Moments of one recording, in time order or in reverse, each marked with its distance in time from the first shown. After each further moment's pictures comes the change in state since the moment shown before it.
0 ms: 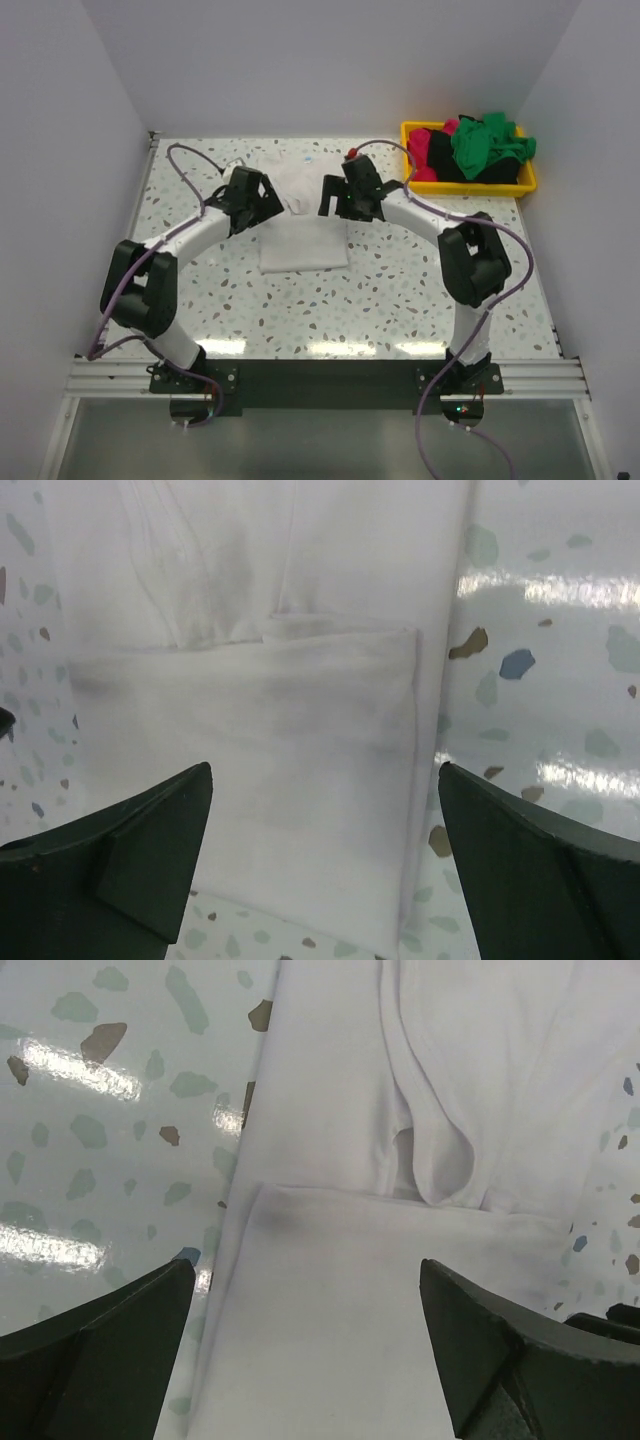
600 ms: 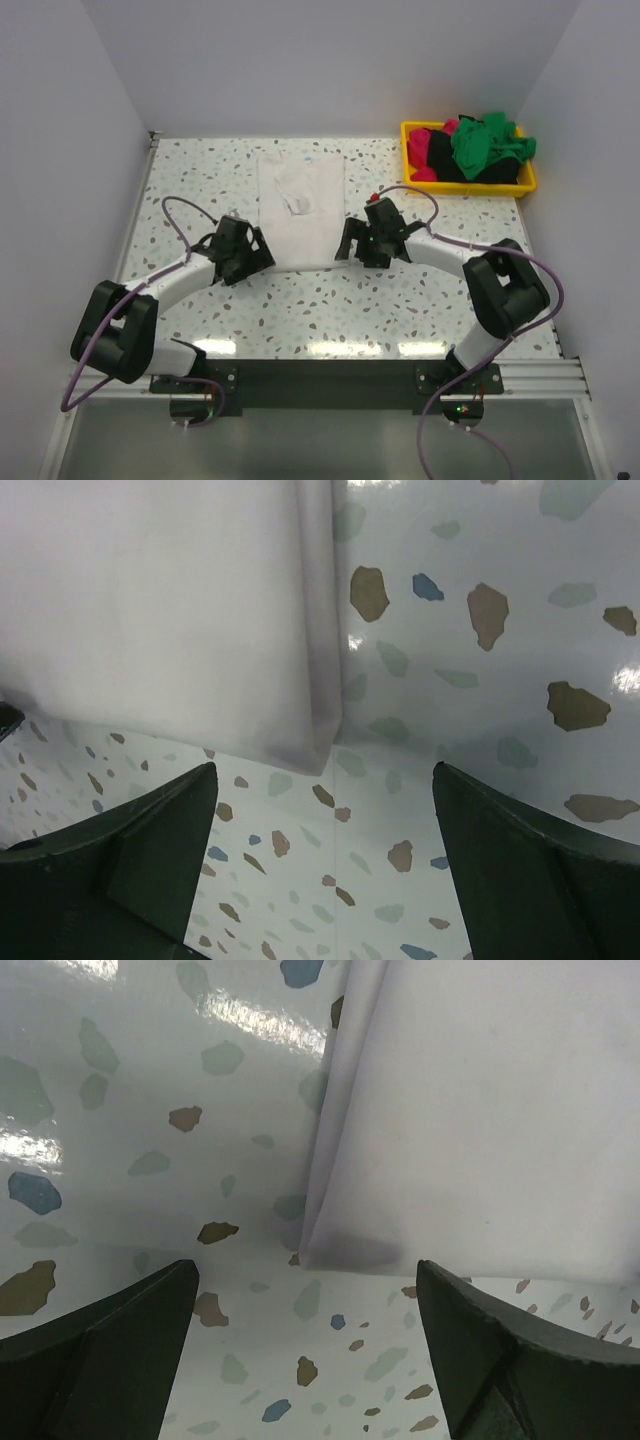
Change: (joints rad) left arm -0.014 -0.306 -0.447 0.011 0.157 -0.029; right arm 0.000 -0.311 -0.526 0.104 -0.145 0.118
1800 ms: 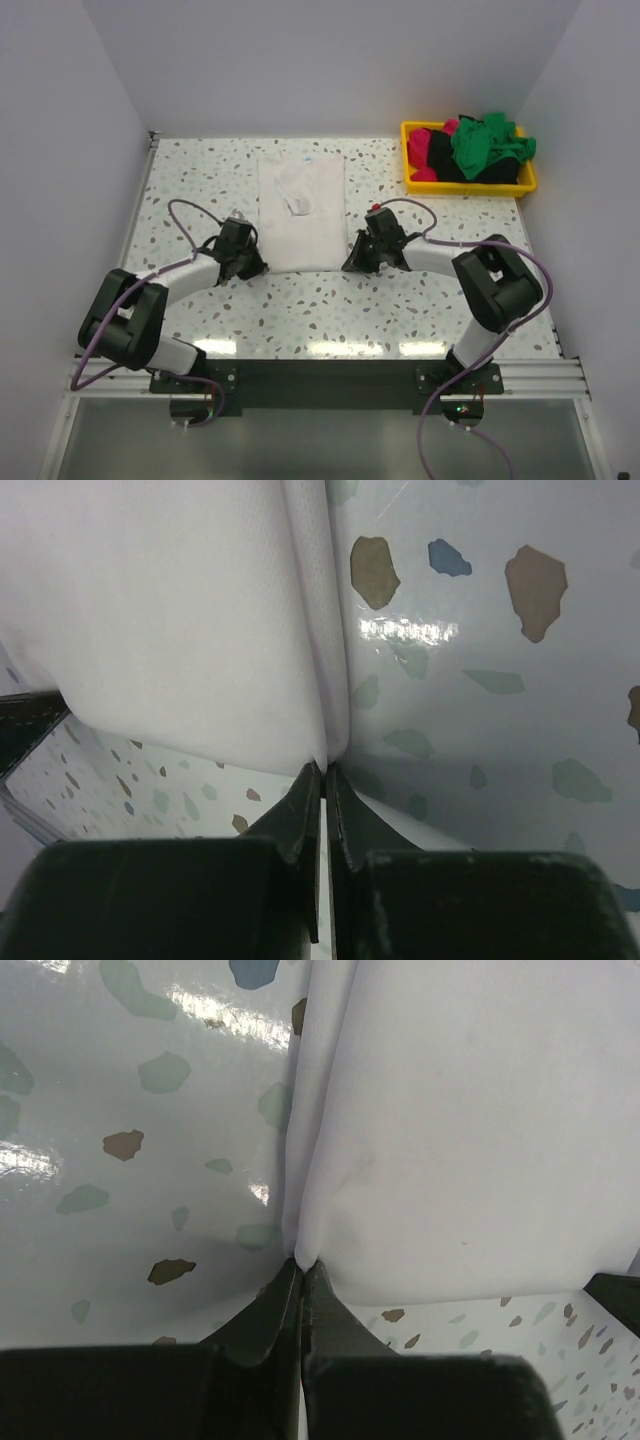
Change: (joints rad) left arm -0.005 0.080 -0.040 0.141 0.061 -0.027; right arm 0.000 0.059 -0.111 0.193 -0.089 0.140
